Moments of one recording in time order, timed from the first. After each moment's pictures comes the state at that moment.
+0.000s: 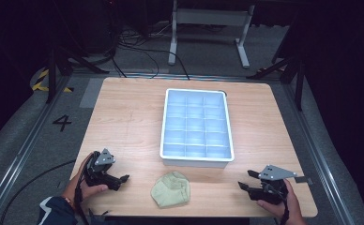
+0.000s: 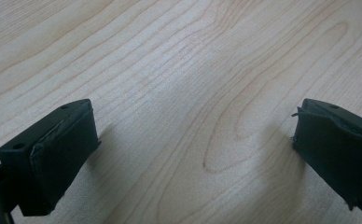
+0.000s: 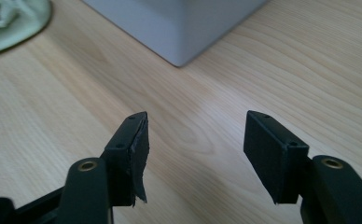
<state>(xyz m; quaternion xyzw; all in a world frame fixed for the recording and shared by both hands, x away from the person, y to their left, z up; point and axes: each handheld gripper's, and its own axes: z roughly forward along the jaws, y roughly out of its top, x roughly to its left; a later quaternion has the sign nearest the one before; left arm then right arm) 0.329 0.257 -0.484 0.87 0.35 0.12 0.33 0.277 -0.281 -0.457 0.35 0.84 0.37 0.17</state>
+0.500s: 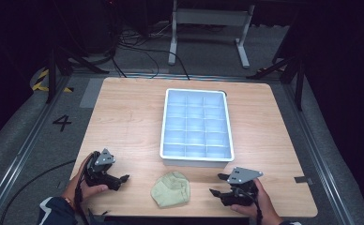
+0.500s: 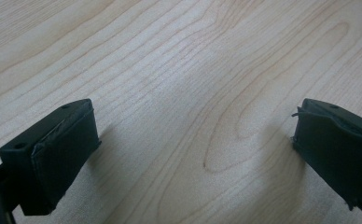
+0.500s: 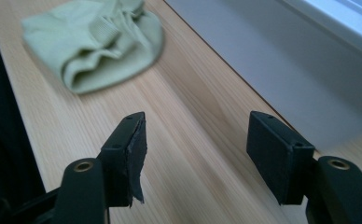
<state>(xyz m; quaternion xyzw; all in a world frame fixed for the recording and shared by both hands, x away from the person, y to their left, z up) 0.328 0.256 -0.484 0.87 0.35 0.13 0.33 0.279 -0.197 -0.456 0.25 0.88 0.39 0.12</state>
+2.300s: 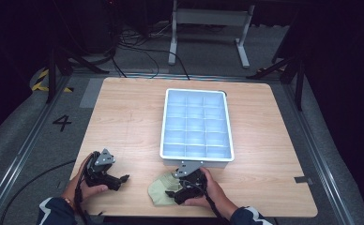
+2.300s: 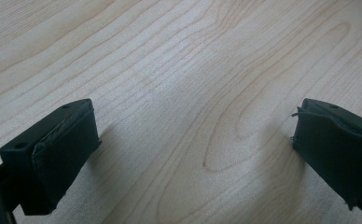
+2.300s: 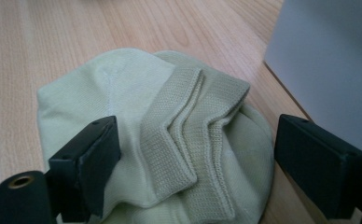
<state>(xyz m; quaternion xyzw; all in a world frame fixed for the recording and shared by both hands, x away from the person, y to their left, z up) 0.328 0.256 -0.484 0.87 0.35 0.12 0.33 0.311 -0.072 -0.482 0.20 0.90 0.38 0.06</state>
